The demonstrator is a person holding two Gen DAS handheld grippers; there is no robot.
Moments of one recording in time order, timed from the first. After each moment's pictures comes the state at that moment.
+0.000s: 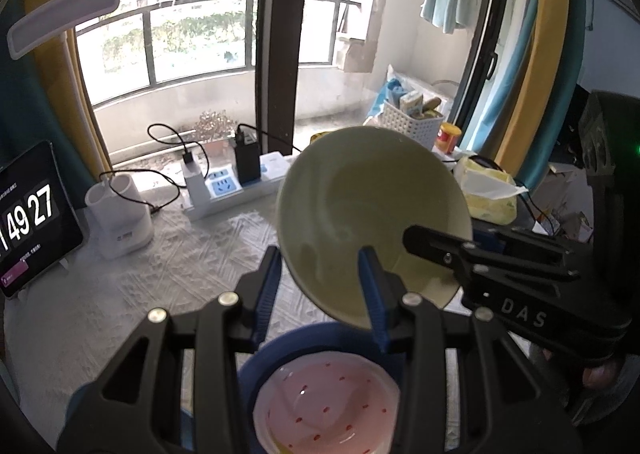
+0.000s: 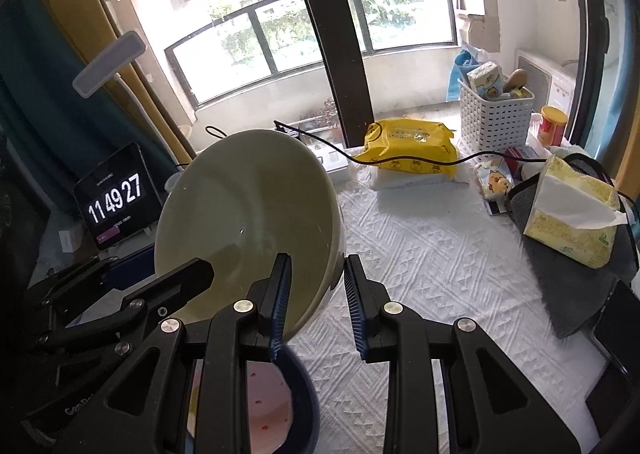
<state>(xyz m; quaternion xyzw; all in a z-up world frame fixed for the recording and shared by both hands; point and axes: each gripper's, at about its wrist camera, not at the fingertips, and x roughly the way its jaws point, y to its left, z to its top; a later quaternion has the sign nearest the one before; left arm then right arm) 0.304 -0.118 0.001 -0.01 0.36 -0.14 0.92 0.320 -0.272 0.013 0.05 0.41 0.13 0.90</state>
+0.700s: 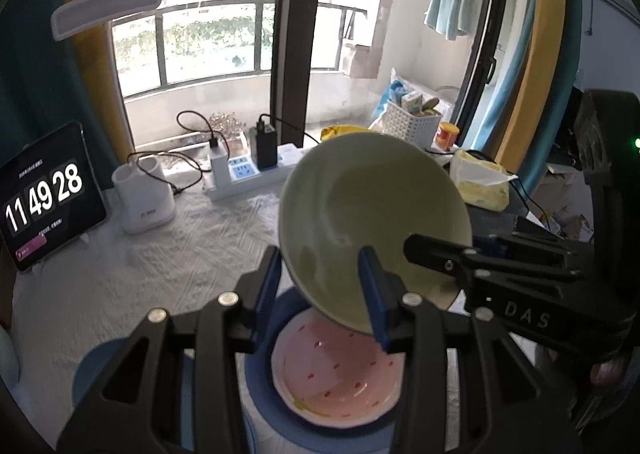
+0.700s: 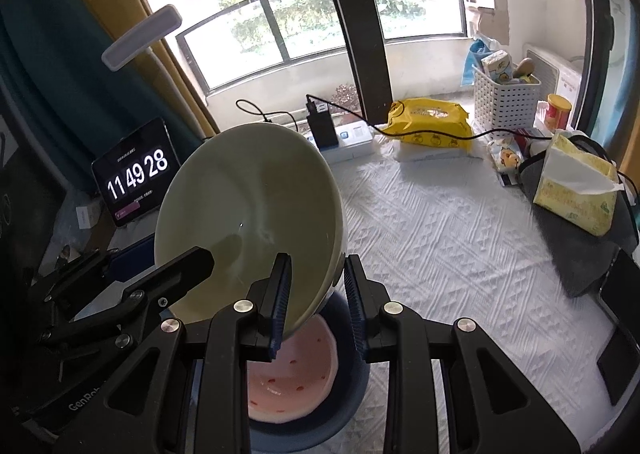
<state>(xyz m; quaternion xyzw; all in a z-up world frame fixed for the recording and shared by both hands) 0.250 -0.093 0.000 -0.01 0.35 -0.13 0.93 0.275 -0.245 0.016 0.05 0.43 0.15 0.89</state>
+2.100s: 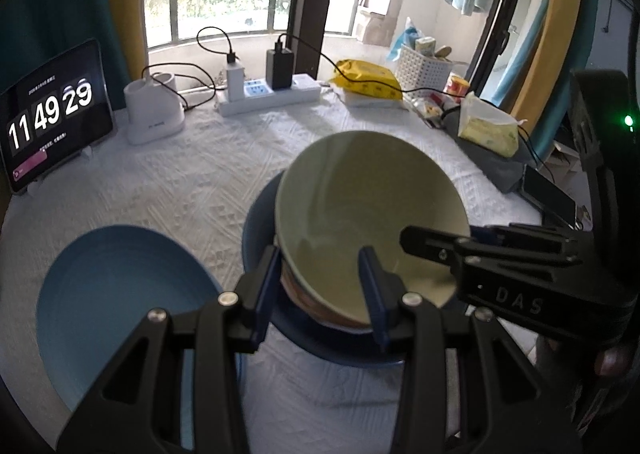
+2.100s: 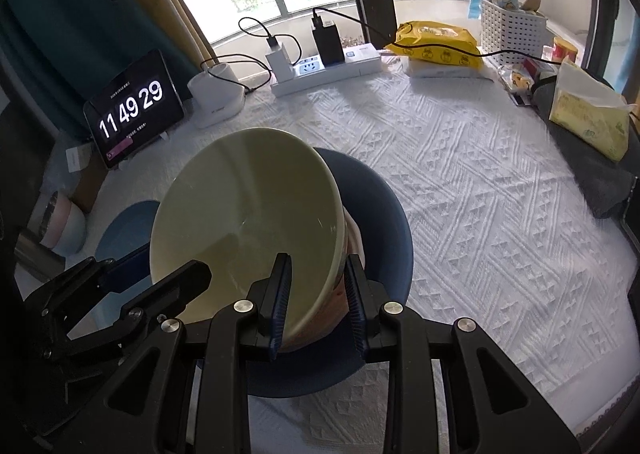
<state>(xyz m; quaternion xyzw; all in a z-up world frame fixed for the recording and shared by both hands) 0.203 -0.083 -0.066 -0.03 0.41 -0.11 0.90 0.232 -0.224 -0.046 0.03 0.49 0.14 0.86</state>
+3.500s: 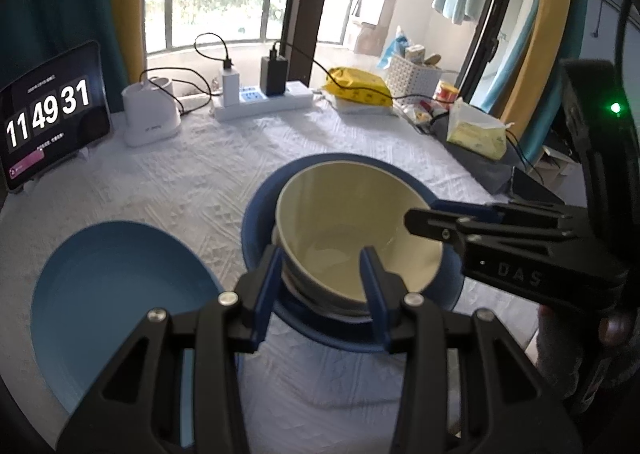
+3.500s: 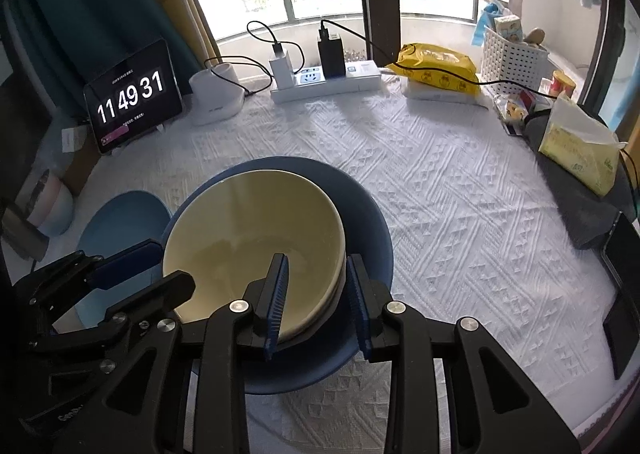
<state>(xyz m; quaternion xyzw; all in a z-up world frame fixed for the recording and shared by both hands) 0.188 -0.074 -0.066 -0.04 0.39 -0.13 0.91 0.230 -0.223 -0.034 -0.02 0.47 0.14 0.87</state>
